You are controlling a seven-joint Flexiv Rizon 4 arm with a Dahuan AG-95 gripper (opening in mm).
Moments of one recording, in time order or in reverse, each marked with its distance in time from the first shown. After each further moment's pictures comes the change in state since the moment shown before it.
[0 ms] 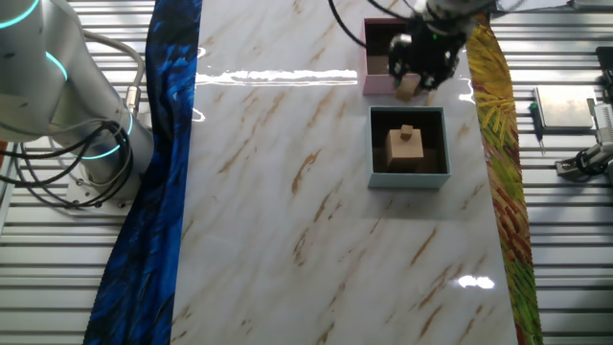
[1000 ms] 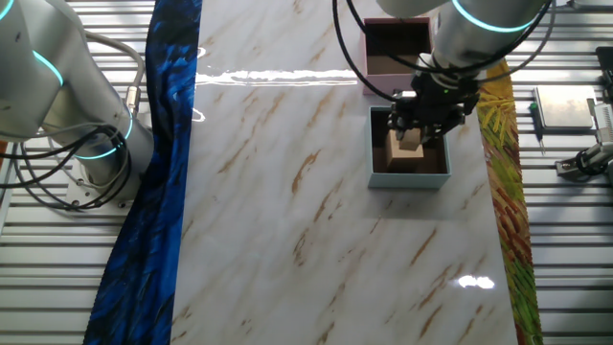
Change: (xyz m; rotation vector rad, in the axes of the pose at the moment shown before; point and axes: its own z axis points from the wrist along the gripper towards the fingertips) arm 0.103 -0.055 0.001 0.011 0.047 -0.266
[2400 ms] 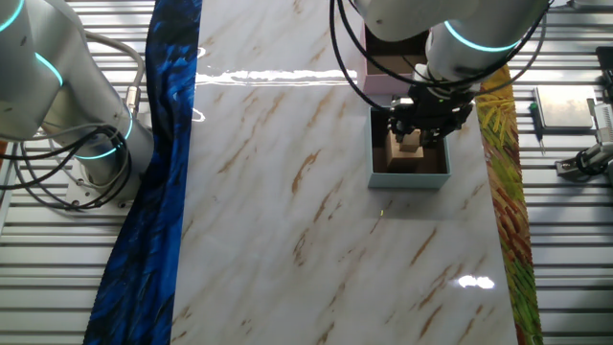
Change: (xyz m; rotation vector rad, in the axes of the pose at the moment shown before) arm -0.003 -0.002 0.015 0.022 -0.051 -0.005
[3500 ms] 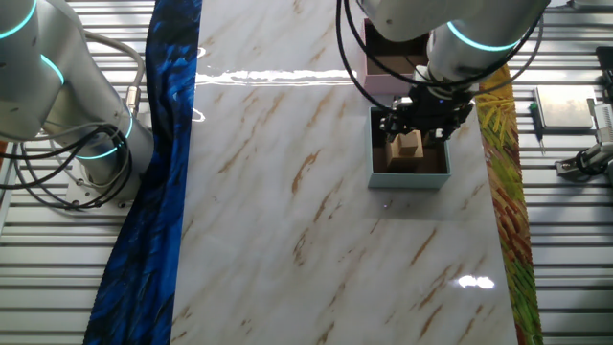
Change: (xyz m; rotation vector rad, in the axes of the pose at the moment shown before) arm -0.009 -0.003 0.024 -0.012 0.018 -0.027
